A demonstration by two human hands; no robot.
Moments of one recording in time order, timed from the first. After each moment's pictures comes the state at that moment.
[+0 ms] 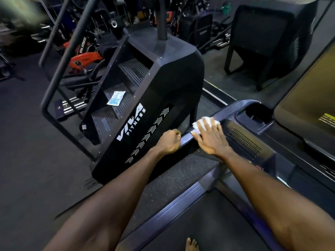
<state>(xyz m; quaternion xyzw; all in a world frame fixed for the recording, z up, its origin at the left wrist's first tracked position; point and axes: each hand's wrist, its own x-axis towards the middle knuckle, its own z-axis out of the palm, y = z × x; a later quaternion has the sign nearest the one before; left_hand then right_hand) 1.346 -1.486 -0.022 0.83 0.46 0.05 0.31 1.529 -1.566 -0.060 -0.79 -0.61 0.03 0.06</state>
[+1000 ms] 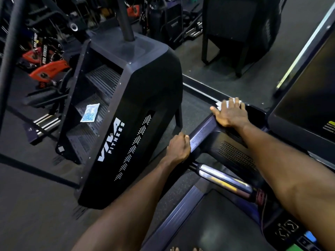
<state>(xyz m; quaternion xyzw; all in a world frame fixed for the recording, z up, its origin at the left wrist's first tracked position) 1.469 -1.449 -0.064 0.84 0.42 0.07 0.33 1.709 -1.500 -0.043 -0.92 -0.38 0.12 0.00</state>
